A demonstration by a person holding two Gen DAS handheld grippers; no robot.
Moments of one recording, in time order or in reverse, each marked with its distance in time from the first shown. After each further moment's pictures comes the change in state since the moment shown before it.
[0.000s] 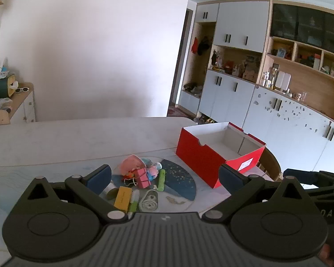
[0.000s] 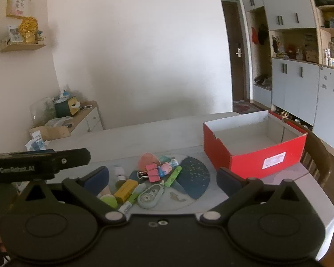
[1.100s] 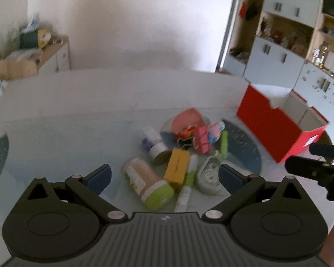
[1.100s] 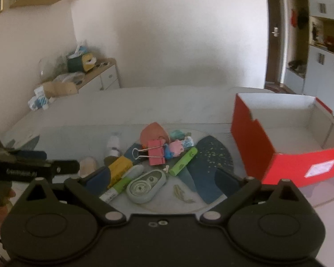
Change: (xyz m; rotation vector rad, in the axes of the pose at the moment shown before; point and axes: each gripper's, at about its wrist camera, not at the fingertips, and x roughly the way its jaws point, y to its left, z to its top) left arm 0.112 0.073 -0.041 -0.119 0.234 0.224; right arm 0.133 -0.015 -0.009 -0.144 0.202 0.134
